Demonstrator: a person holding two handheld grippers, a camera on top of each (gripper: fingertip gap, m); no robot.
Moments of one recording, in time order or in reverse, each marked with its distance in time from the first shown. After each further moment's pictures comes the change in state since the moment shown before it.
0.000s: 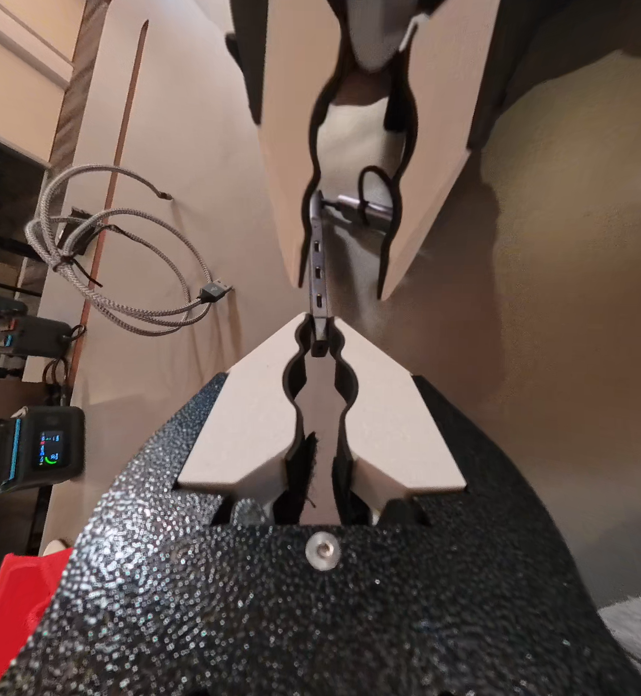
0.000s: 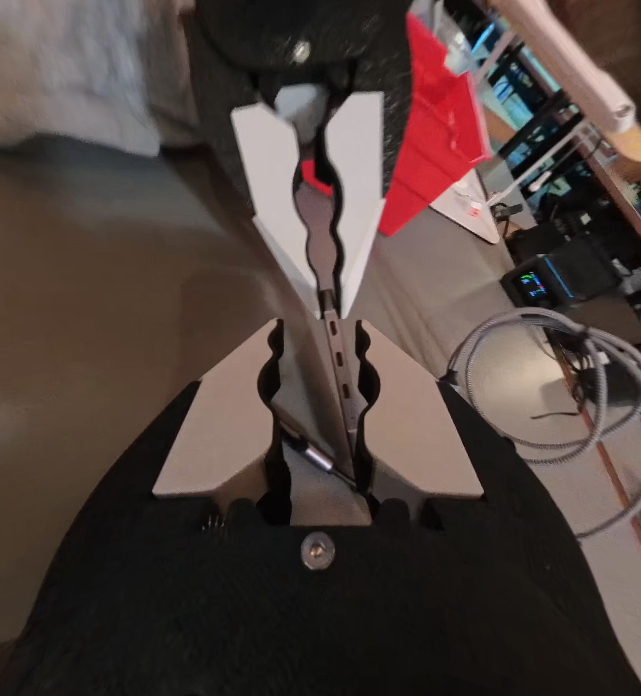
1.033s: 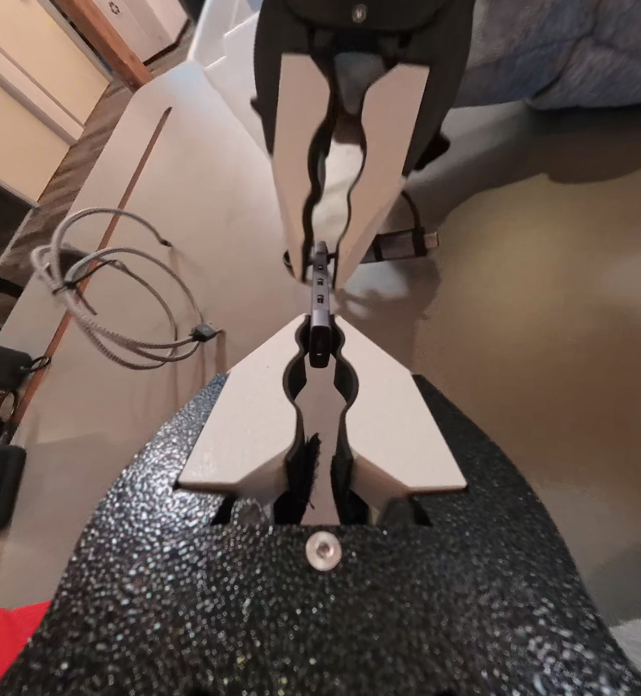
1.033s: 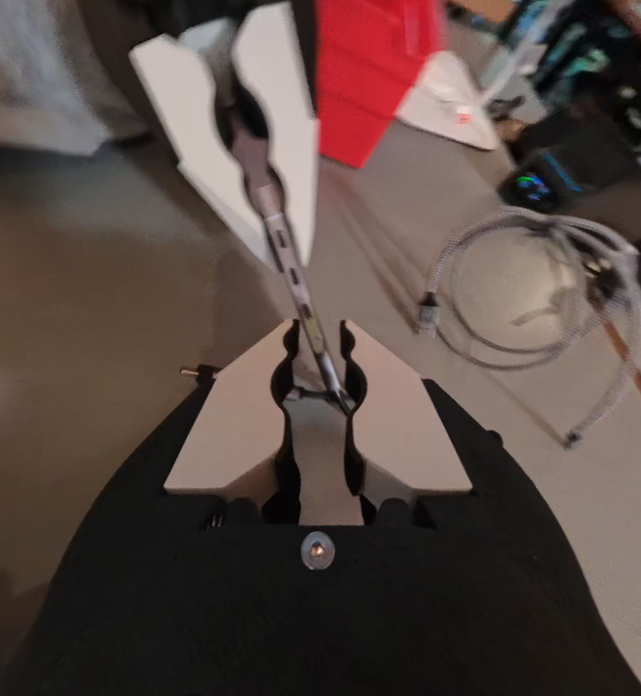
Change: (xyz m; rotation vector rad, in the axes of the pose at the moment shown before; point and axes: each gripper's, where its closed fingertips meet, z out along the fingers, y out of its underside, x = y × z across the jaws) left arm 0.000 -0.027 0.000 0.203 0.045 -0.123; right arm 0.020 0.024 -0.025 -0.127 0.004 0.204
